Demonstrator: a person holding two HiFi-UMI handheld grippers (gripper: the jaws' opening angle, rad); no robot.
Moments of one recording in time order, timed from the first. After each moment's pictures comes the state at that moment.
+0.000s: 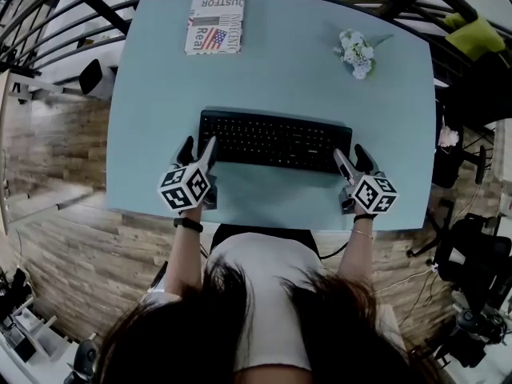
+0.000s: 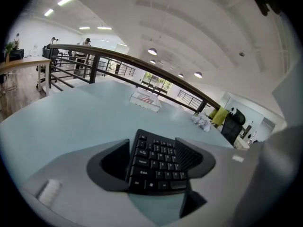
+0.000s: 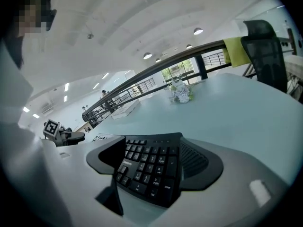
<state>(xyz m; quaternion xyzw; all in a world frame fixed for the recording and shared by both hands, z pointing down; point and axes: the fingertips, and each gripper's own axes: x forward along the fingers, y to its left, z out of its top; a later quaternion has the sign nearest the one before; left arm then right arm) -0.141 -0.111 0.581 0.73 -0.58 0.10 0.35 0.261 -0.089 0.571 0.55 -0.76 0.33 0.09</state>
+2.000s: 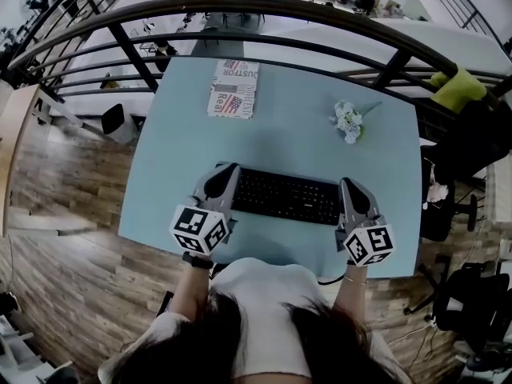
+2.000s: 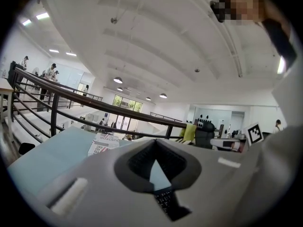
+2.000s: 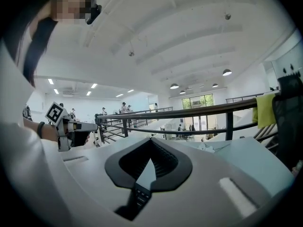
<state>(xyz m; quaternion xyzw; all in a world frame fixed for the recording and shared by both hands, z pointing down) -0.062 -0.130 0.383 0.86 -0.48 0.00 0.15 0.196 -0.110 0.371 0.52 -0.85 0.09 0.03</state>
